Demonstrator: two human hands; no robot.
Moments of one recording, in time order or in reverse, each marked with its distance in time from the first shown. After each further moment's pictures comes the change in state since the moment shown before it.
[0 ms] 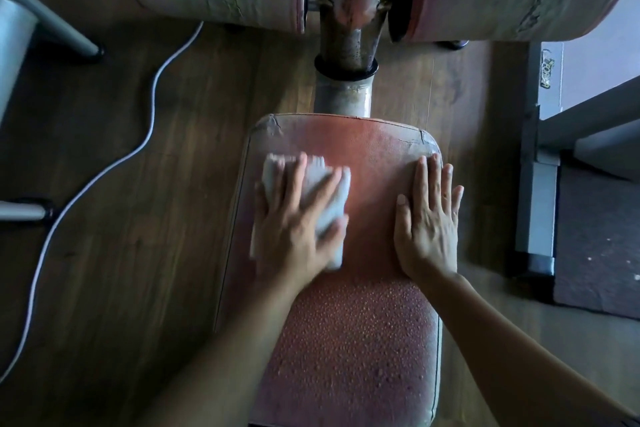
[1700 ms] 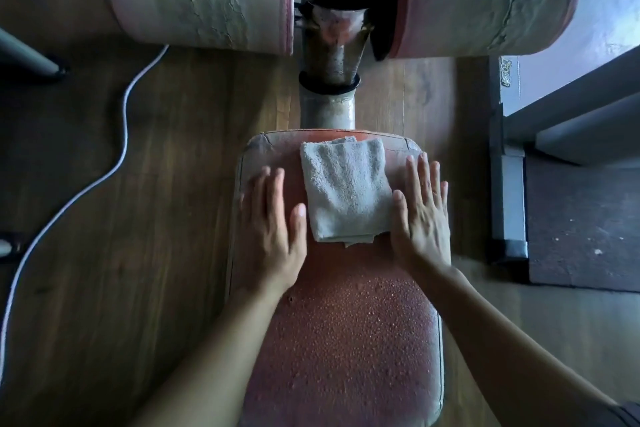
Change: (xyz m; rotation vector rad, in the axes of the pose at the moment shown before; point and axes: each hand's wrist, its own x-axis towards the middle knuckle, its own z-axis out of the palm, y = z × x) left_hand 0.013 -0.026 -0.008 -0.357 0.123 -0.073; right_hand 0.008 -0.017 -0.013 0.074 0.006 0.049
